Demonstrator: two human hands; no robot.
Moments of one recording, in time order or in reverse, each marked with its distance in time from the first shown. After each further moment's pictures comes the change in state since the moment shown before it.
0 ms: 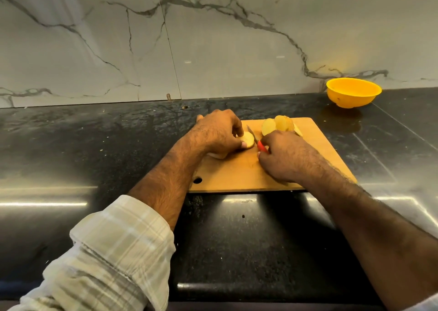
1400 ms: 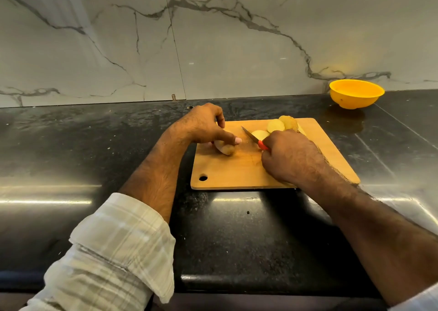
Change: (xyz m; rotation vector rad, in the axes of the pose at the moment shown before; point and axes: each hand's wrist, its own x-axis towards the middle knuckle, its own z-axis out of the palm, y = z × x) left_hand -0.011 -0.035 -0.026 -0.318 -0.069 -0.112; right_hand -0.008 -0.012 -0.002 -0.133 0.060 -0.012
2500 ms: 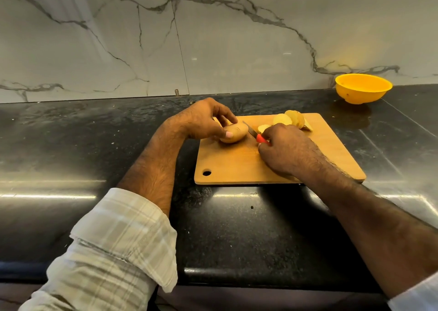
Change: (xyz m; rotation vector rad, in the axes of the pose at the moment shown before) left_hand -0.009 -0.013 -0.010 -0.038 -0.085 0.151; right_hand 0.012 -0.001 0.014 0.186 0.053 0.007
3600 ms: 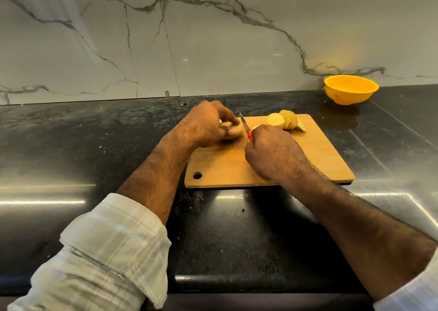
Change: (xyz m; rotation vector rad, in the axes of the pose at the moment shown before) left_hand 0.005 0.034 0.028 0.232 0.178 -0.034; right_hand -0.011 -0.020 -0.005 -0.007 0.008 0.033
